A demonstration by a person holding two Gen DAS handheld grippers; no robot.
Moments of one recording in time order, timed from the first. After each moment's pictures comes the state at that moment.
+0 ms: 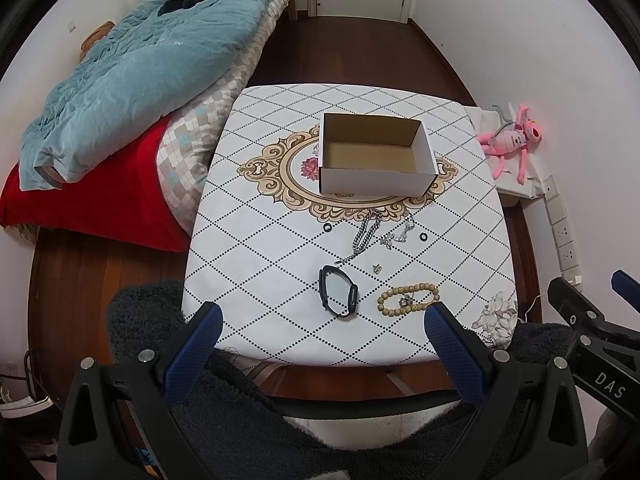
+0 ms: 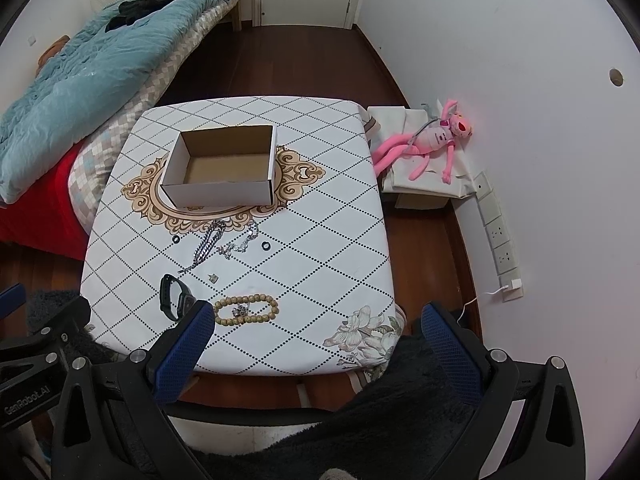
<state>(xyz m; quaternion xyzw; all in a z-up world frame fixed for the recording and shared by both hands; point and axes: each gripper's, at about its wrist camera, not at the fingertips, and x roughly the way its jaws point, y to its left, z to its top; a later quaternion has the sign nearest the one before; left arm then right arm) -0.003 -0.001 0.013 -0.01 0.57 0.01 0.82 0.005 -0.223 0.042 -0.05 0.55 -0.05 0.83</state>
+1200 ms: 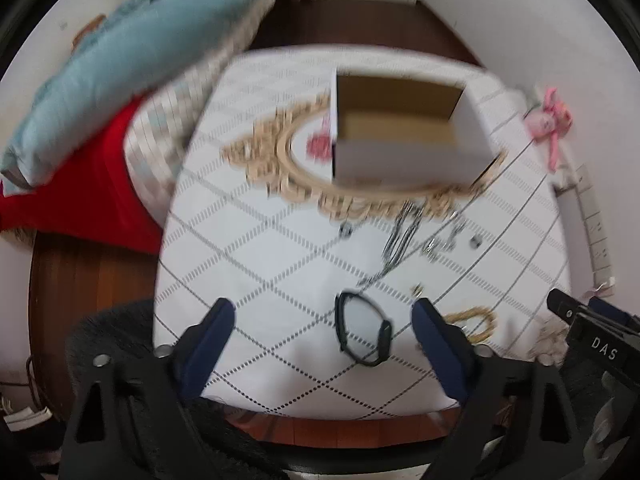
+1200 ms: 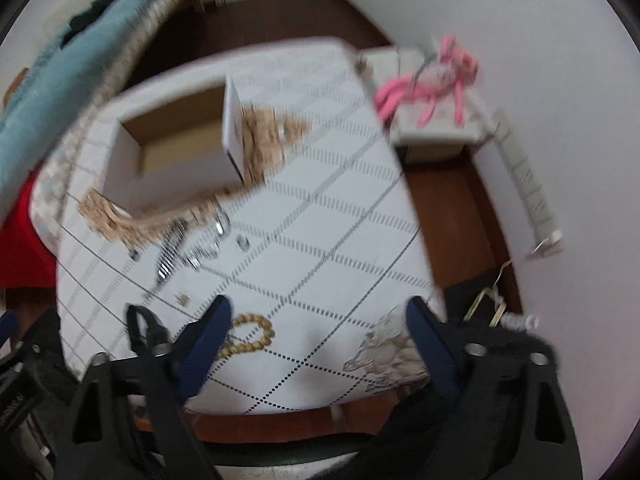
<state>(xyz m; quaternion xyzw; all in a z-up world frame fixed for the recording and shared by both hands) 0.053 0.006 -0.101 0.00 0.60 0.02 0.80 0.064 -0.255 -0.104 0.05 0.63 -0.07 0.77</state>
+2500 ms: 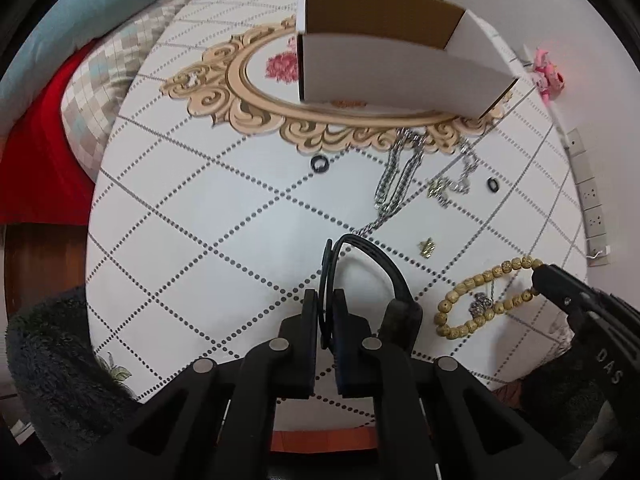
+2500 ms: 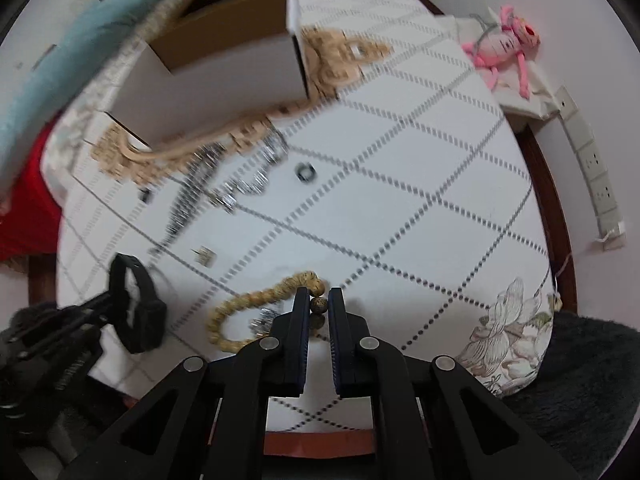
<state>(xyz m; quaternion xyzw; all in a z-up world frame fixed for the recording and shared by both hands) 0.043 -0.010 -0.144 -0.01 0.64 -0.04 0.77 0.048 -0.202 -0.149 0.07 0.62 0.02 0.78</state>
